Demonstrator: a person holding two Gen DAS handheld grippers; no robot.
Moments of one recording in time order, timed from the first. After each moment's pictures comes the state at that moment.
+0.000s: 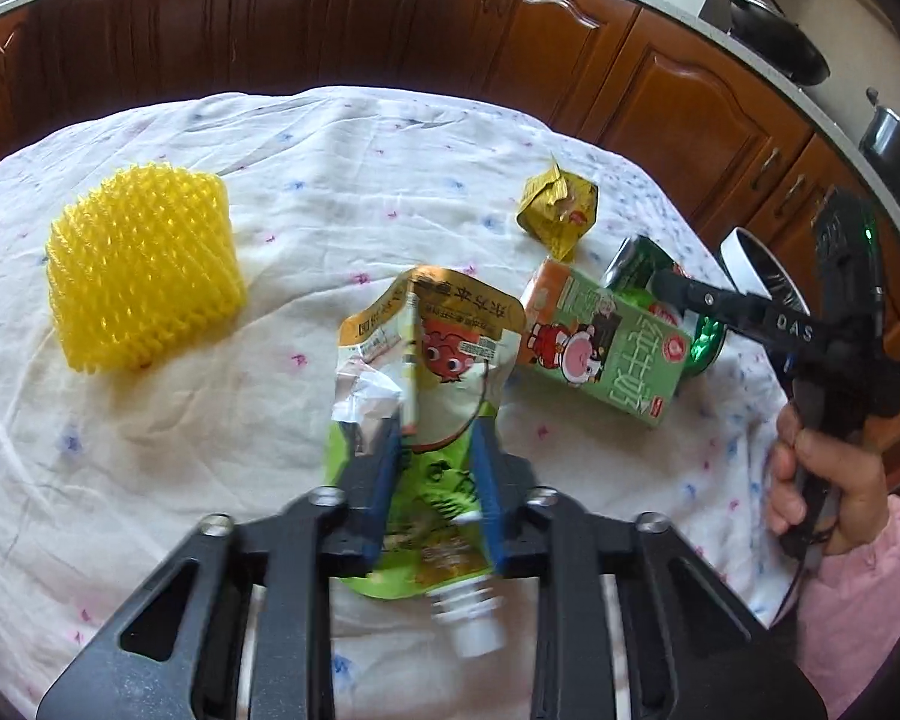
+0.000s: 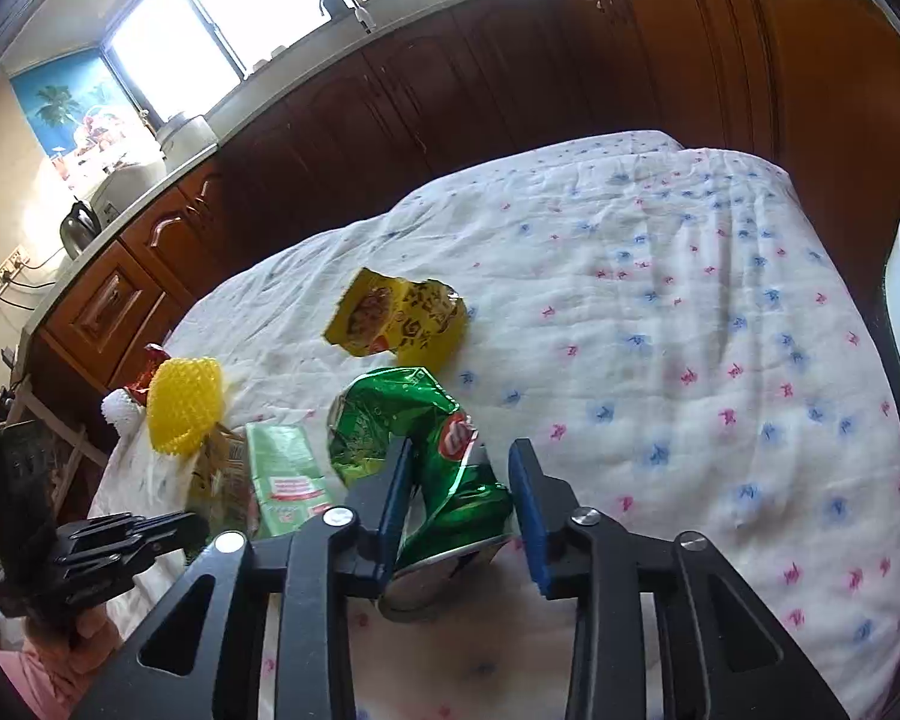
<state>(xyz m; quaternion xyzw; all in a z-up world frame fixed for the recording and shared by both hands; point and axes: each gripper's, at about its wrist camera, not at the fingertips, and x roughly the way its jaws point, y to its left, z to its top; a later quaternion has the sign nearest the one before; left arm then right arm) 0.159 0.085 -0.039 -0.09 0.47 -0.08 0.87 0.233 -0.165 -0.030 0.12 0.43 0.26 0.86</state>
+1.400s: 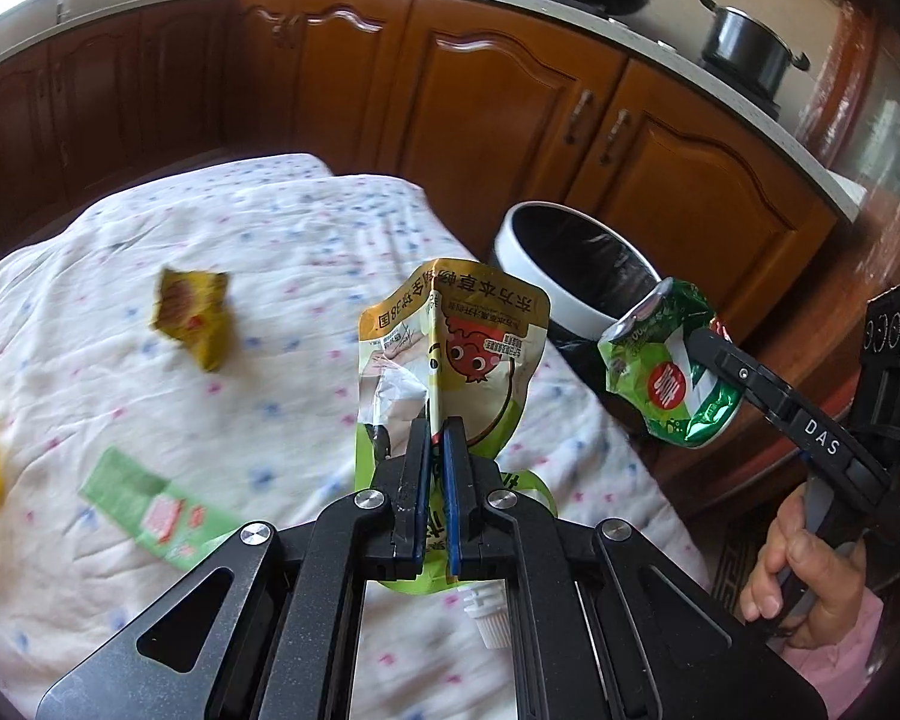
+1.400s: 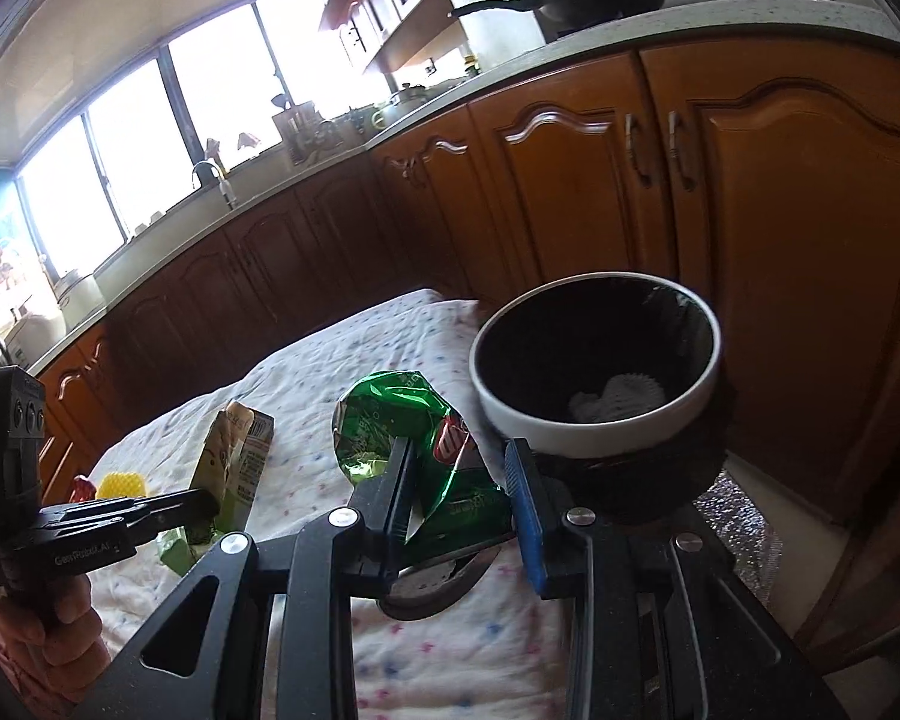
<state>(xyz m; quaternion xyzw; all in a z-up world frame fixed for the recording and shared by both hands) 0.172 -0.097 0.015 -0.01 0.43 -0.24 0.87 0.116 -0.348 0.024 0.17 0.29 0.04 0.94</state>
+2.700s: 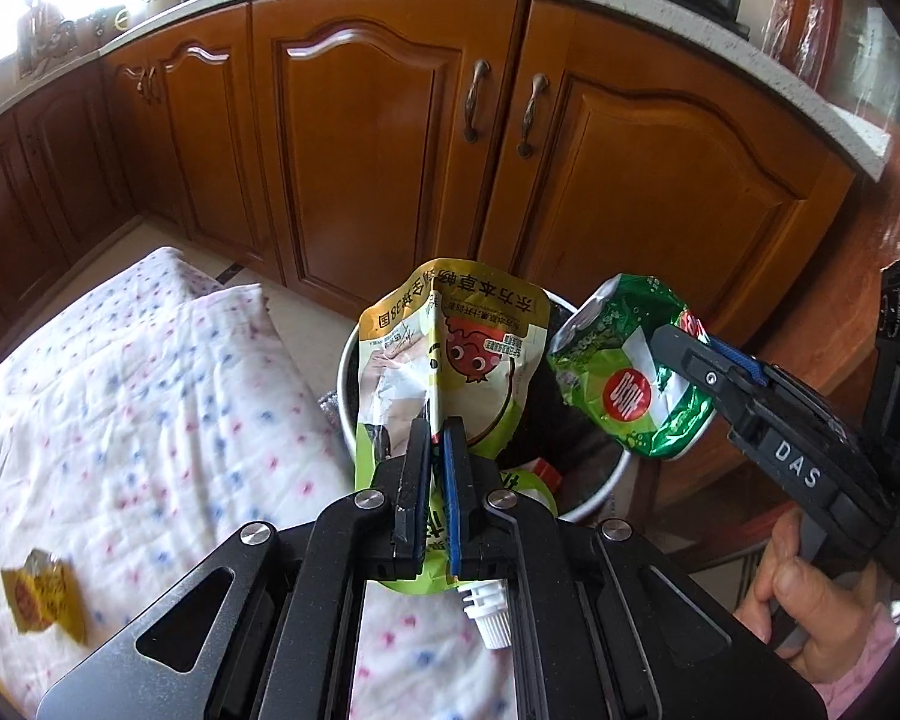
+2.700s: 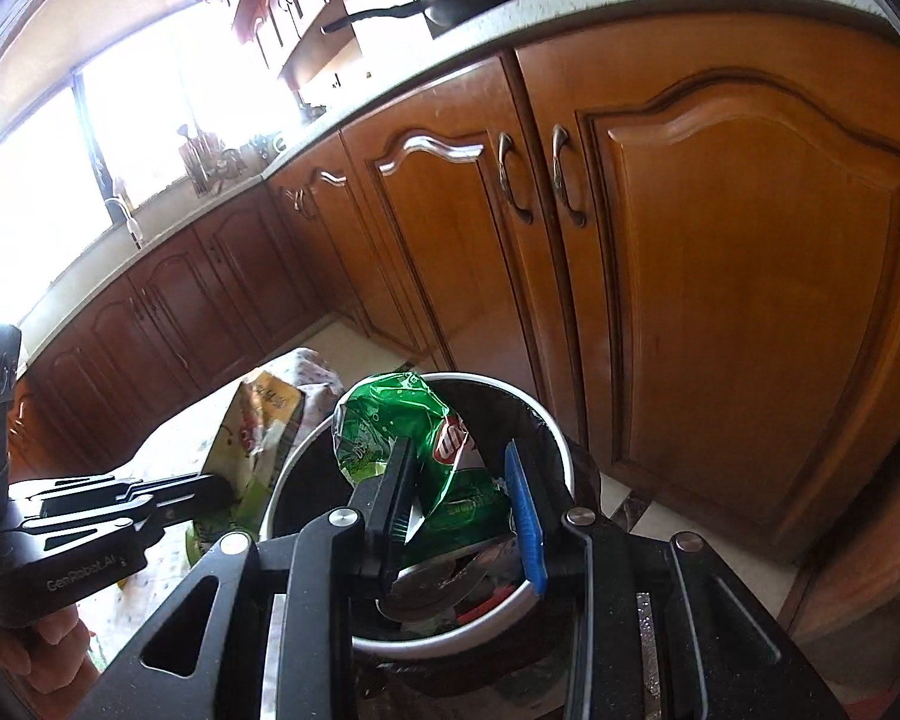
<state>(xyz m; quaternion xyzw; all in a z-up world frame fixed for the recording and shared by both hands) 0.286 -0.284 0.030 0.09 0.42 -0.29 0.85 0.200 -0.448 0.015 0.18 0.30 -0.05 0.93</state>
